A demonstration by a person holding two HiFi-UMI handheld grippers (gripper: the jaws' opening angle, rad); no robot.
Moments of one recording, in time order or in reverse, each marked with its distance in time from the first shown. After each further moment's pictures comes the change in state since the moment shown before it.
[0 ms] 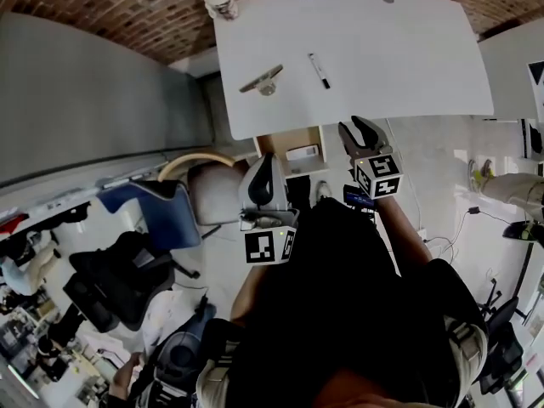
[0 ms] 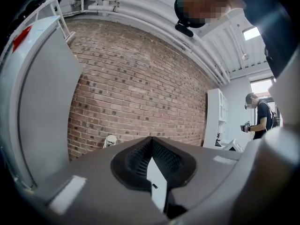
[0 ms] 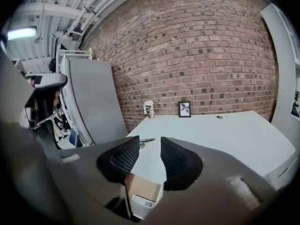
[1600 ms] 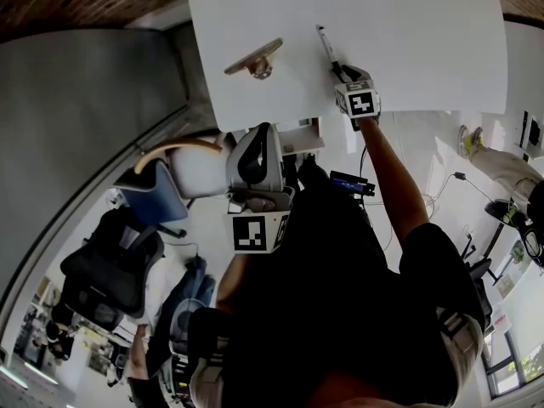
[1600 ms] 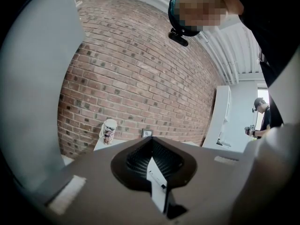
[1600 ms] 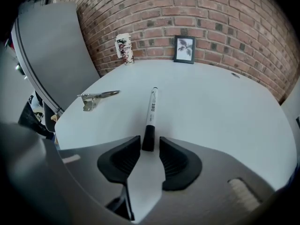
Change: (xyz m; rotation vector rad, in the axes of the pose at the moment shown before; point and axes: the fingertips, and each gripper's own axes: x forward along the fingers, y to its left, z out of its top) left arm 0.124 0.071 -0.048 -0.109 0.121 -0.026; right arm 0.219 -0.106 -0.144 0.028 0.546 -0.081
